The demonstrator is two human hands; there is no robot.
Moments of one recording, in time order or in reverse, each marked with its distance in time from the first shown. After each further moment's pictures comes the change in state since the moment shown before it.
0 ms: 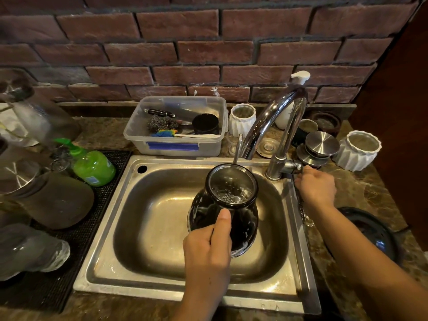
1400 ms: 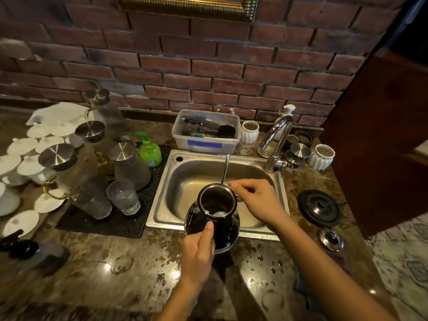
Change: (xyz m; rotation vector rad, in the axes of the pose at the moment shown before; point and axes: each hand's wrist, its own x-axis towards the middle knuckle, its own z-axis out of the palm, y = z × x) left_hand -0.154 0.023 -0.146 -0.034 0.027 0.068; right_hand -0.326 -0.094 -0.045 -0.153 -0.648 -0.581
